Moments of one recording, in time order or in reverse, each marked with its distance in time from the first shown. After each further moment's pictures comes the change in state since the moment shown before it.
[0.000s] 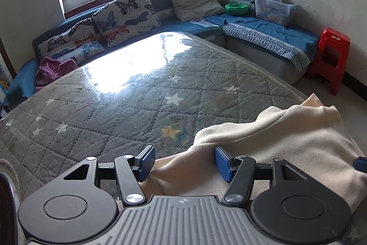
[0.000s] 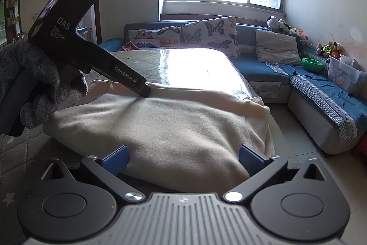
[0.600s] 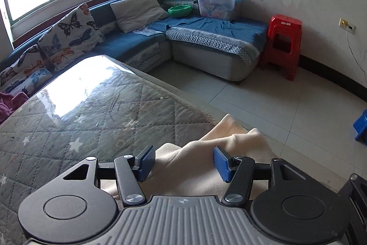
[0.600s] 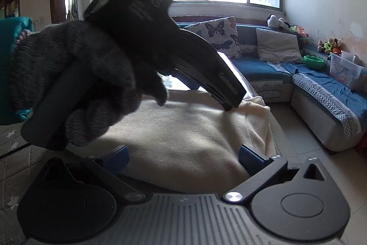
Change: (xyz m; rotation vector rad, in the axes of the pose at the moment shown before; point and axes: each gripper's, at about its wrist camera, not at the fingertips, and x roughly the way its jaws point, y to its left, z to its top) left arm 0.032 -0.099 0.035 0.170 -0.006 -0.195; right arm -0.002 -0.007 0.000 0.030 -0.011 0.022
